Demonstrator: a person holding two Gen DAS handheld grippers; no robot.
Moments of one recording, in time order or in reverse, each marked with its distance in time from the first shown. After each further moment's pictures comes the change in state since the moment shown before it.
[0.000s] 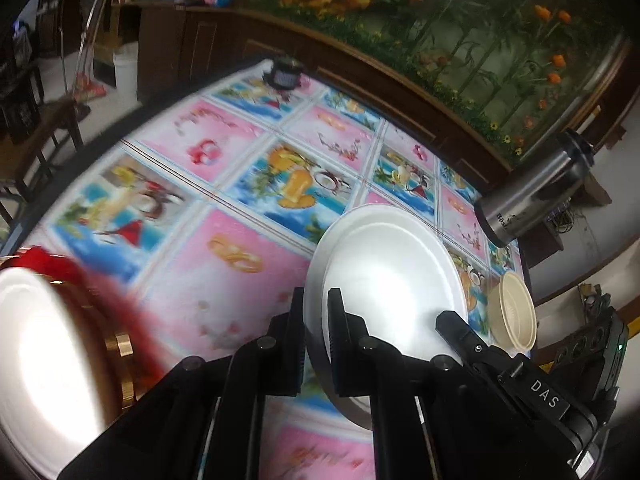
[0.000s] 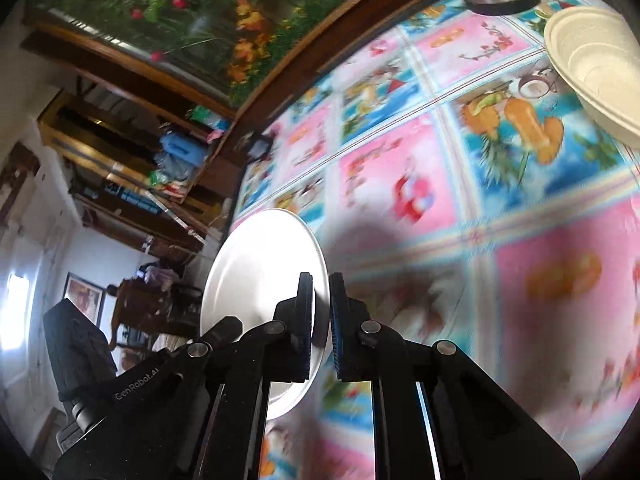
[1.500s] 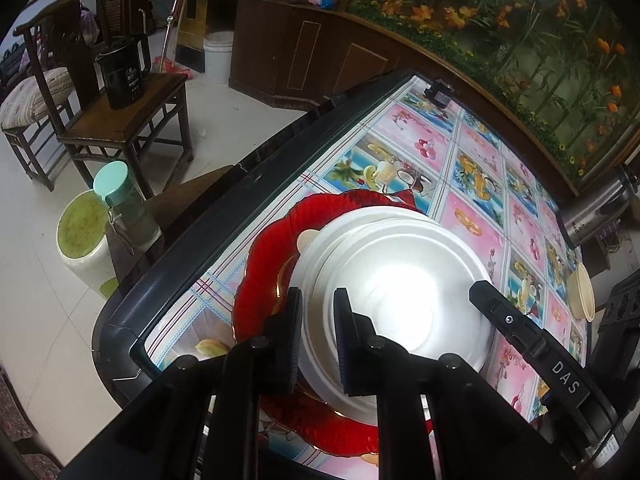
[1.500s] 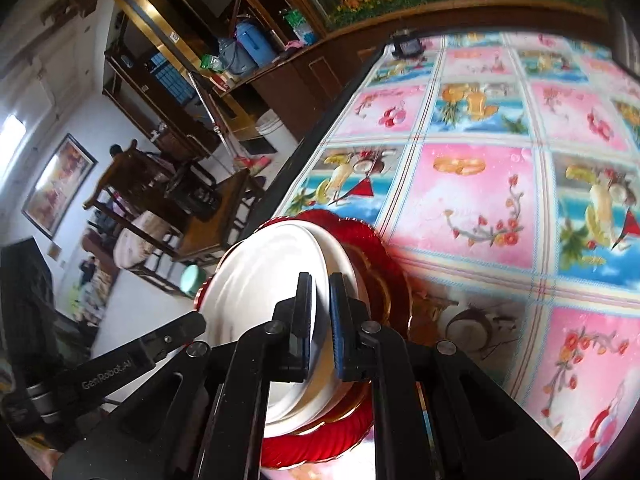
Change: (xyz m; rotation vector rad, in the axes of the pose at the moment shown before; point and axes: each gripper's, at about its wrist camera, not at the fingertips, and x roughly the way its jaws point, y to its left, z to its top) left arm -0.099 0.203 -0.042 -0.111 0.016 0.205; right arm 0.085 0.149 -0.156 -0.382 0.170 -0.041
